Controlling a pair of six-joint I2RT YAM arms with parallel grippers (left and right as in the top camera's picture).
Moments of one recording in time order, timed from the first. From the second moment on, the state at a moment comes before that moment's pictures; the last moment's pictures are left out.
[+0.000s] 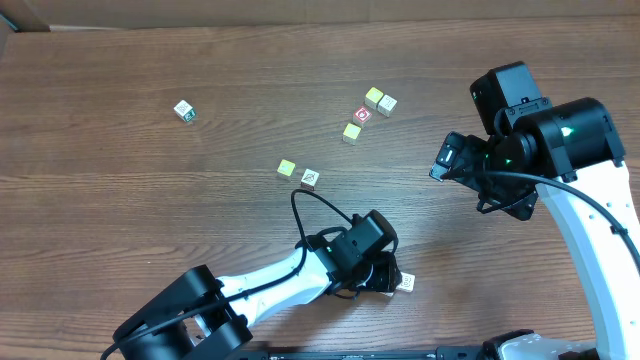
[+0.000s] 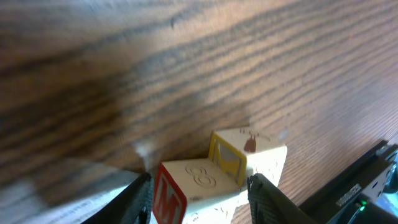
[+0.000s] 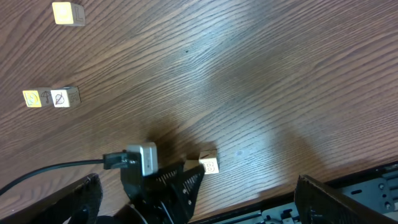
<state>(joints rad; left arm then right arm) -0.96 1.66 0.79 -0.22 0.31 -0.94 0.30 1.48 1.69 -1.61 0.00 0.75</state>
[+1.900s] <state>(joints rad) -0.41 1.99 1.42 -0.77 0.15 -0.18 0.54 1.48 1.69 -1.63 -0.09 0.80</state>
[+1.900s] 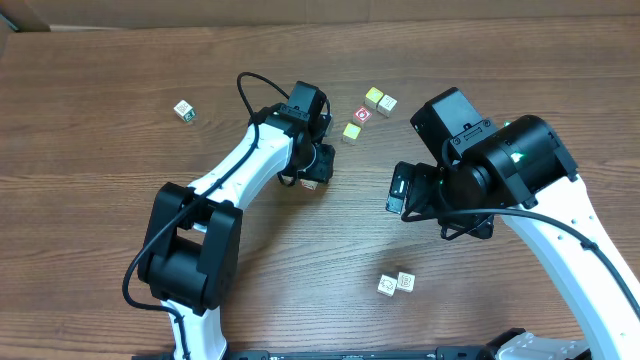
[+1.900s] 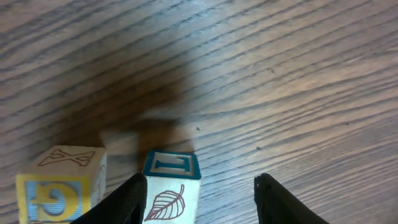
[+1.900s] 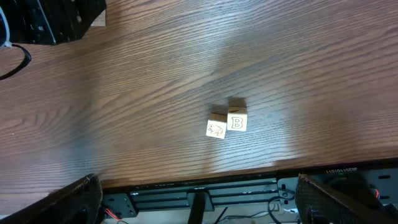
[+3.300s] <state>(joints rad) -0.41 2.02 1.43 -0.87 0.09 -0.17 0.54 1.48 1.69 -1.64 -0.09 0.80</state>
